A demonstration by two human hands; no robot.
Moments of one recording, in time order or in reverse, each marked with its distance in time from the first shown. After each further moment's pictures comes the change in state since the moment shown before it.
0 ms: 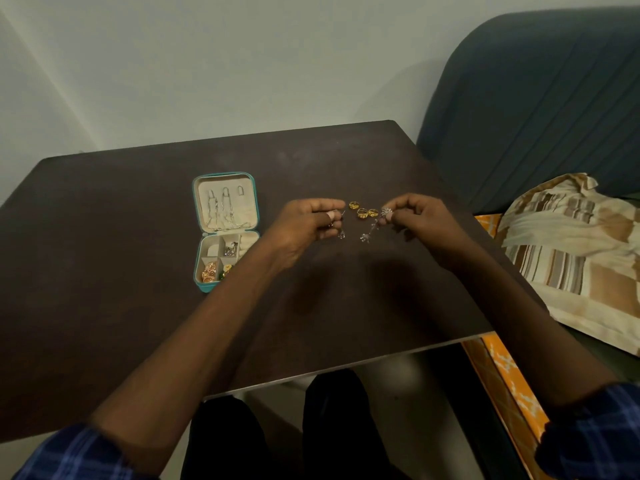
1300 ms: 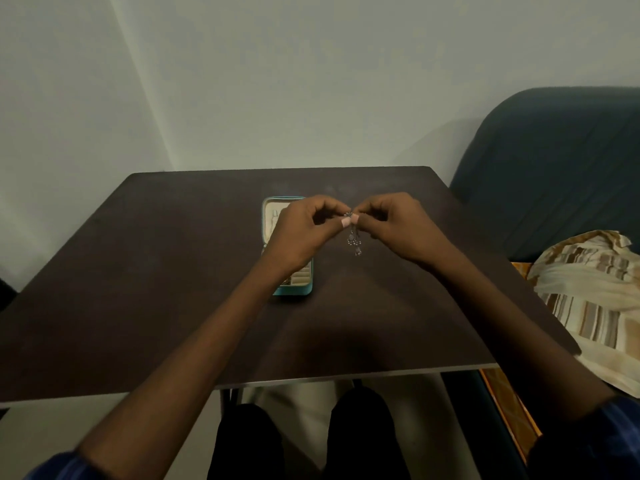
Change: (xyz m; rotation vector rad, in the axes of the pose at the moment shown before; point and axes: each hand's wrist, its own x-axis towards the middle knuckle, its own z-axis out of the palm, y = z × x) left_hand -0.082 0.041 -0.056 0.437 0.248 0.526; right_hand -0.022 -0.105 0.082 -0.412 -0.089 -0.449
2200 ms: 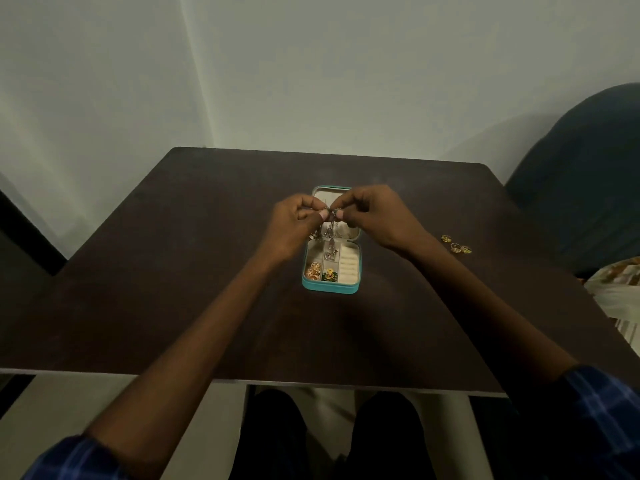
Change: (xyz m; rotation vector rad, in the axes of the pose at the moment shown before) left_hand -0.003 -0.067 -0.072 -0.128 0.157 -0.244; right_hand 0.066 -0.022 0.090 0.083 -0.168 -0.055
